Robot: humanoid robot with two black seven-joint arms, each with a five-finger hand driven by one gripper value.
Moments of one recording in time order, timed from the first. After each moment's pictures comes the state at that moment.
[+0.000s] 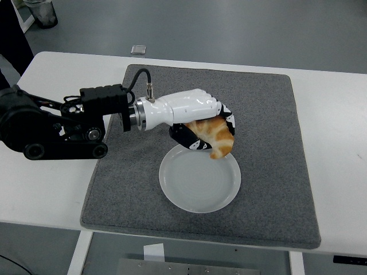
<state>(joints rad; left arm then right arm) -1.37 0.51 0.32 -1.52 1.18 0.42 -0.27 0.06 0.00 -0.16 0.12 0.08 -0.19 -0.03</state>
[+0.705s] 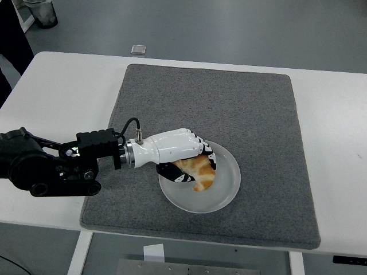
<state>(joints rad) -1.15 0.48 0.32 -1.42 1.33 0.52 -0.31 0.06 0.00 -0.16 0.12 0.08 -0.19 -0.03</state>
